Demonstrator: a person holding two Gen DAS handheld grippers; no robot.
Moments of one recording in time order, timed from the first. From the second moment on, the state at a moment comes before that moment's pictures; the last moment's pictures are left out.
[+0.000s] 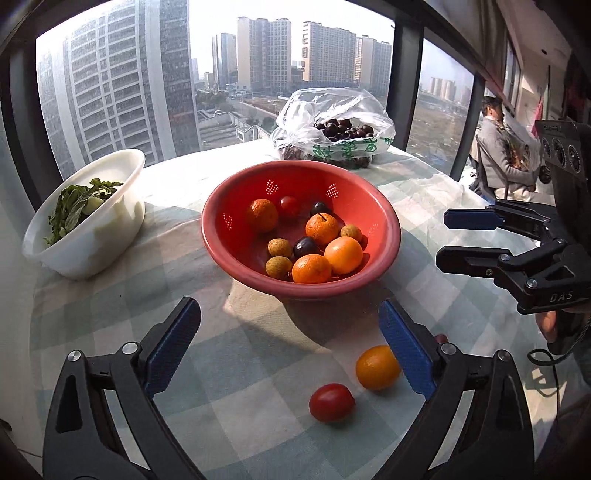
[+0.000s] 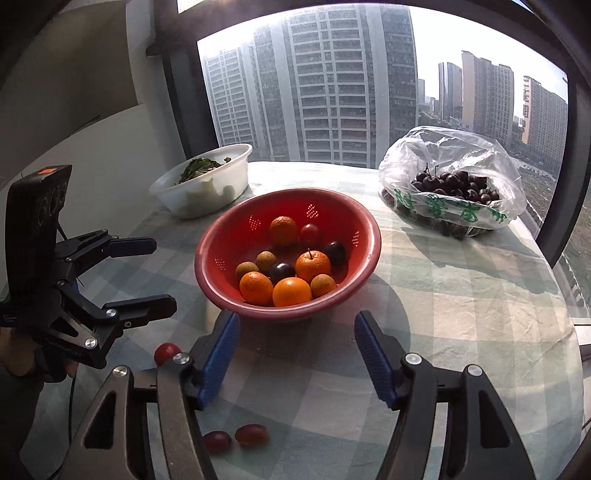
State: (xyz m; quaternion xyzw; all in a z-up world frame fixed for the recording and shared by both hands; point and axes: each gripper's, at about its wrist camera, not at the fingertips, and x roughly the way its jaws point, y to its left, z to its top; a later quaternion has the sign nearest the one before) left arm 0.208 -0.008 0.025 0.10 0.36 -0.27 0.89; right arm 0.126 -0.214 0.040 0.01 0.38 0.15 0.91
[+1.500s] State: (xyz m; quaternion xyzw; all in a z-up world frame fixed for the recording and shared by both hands) left arm 0.175 -0.019 -0.041 0.21 0.40 -0.38 0.80; right arm 0.041 -0.199 -0.014 0.08 0.43 0.15 0.89
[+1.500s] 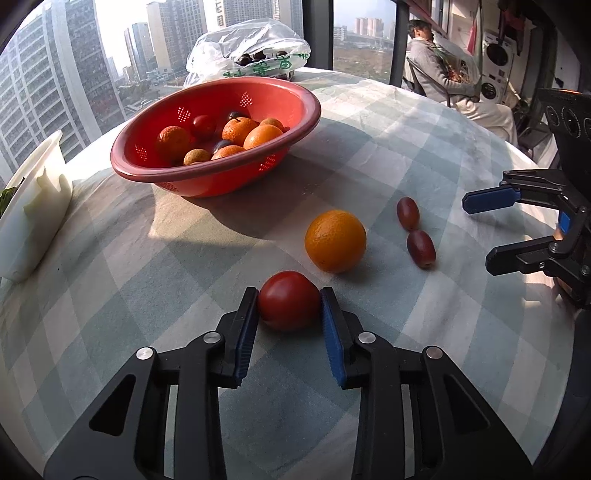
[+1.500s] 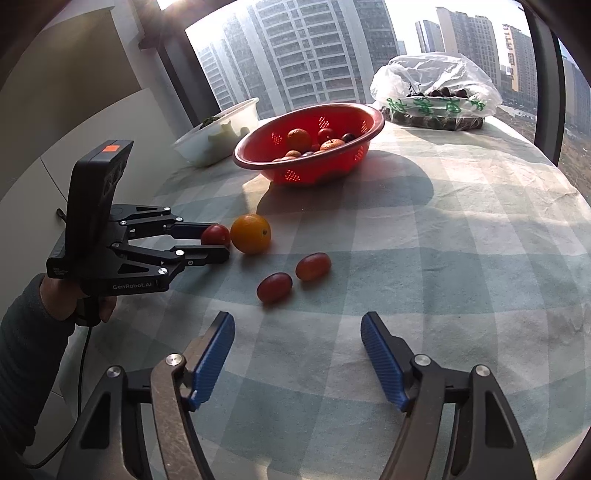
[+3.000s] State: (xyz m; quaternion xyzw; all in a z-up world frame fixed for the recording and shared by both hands) left arm 0.134 0.033 0.001 0.10 0.38 -0.30 0.87; right arm 0.134 -0.166 0.006 0.01 0.43 0.18 0.88
